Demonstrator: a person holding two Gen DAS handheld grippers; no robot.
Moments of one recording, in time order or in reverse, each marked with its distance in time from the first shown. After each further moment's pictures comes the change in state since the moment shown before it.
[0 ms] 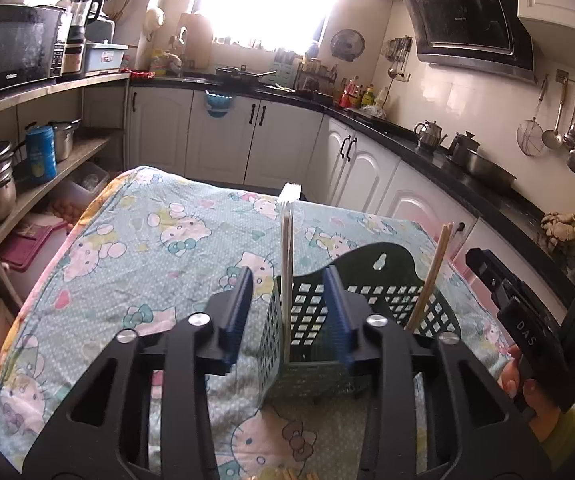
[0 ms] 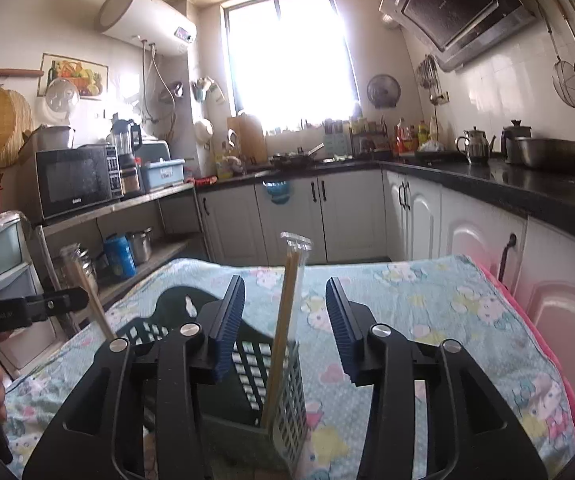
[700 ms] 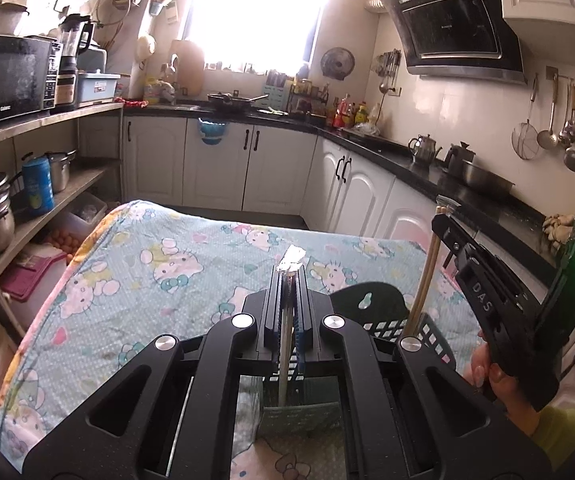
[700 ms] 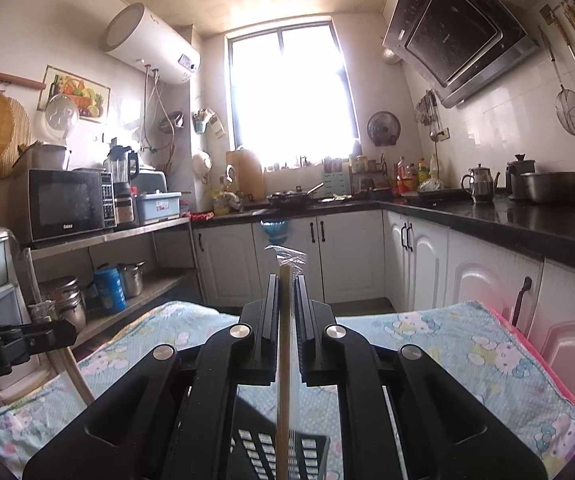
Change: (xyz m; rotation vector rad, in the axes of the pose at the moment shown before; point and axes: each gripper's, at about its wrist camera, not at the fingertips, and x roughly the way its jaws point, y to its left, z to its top) left arm 0.009 -0.016 0.018 0.052 -0.086 0.007; right arm 0.047 0.015 0.024 -0.030 -0.157 -0.016
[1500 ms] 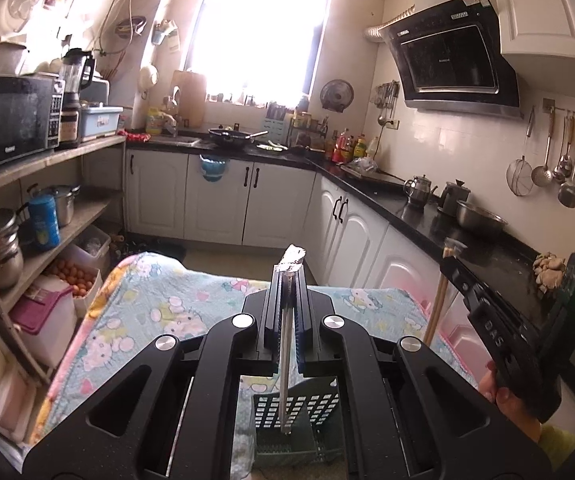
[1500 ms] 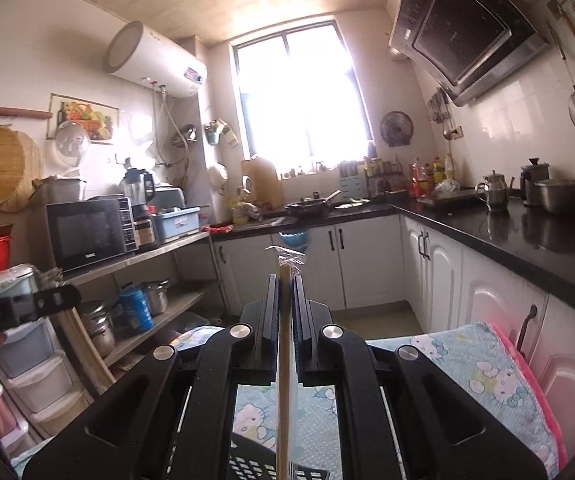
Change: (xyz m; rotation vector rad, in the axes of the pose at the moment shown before) left arm -0.037 -0.012 0.075 -0.009 -0.091 0.000; right arm -0.010 -0.011 0.078 0.056 -0.002 0.070
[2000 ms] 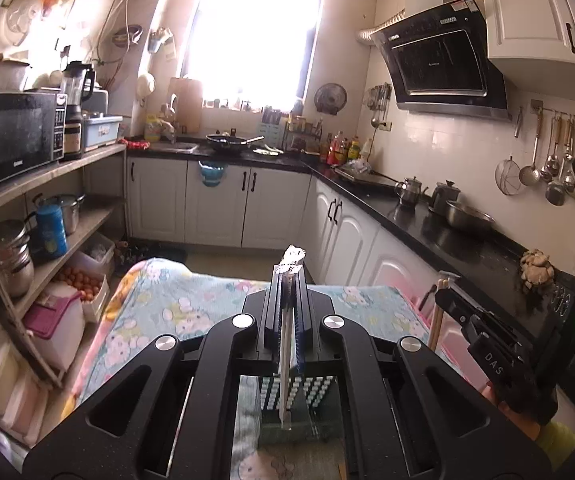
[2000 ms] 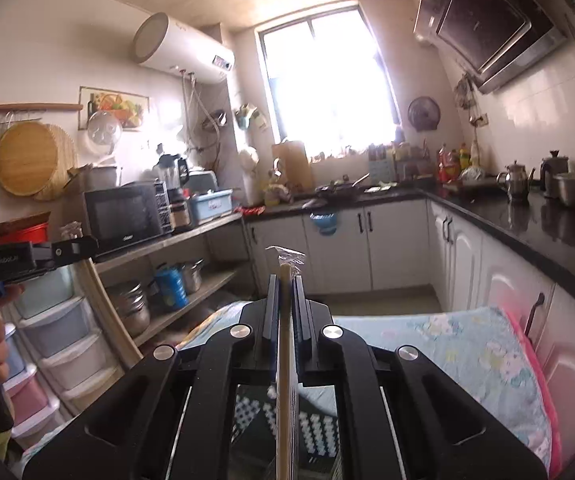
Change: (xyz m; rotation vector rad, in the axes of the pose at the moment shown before) left arm -0.053 -0.009 0.022 0.031 -0.005 0.001; right arm -0.055 0.018 0.012 -0.010 0.061 0.111
